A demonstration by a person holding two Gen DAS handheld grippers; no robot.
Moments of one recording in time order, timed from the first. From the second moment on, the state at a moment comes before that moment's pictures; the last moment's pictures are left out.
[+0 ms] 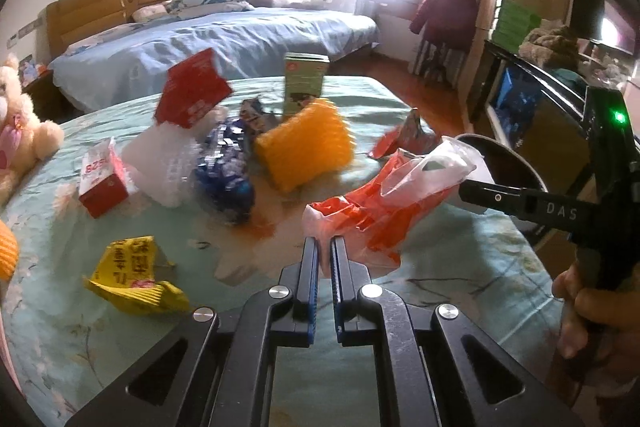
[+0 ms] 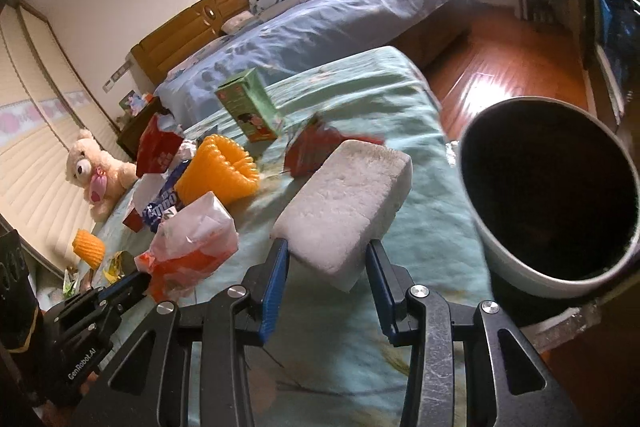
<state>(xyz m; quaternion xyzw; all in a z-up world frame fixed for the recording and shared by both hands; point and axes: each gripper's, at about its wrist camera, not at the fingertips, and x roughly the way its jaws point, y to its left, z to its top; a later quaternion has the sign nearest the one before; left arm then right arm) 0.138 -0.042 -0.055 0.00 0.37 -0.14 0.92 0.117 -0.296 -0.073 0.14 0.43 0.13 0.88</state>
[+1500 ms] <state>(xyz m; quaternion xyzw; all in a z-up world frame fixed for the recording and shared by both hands) 0.210 -0.221 -0.064 0.10 0.38 -0.22 0.89 0.116 -0.444 -0.076 0.19 0.42 0.02 0.89</state>
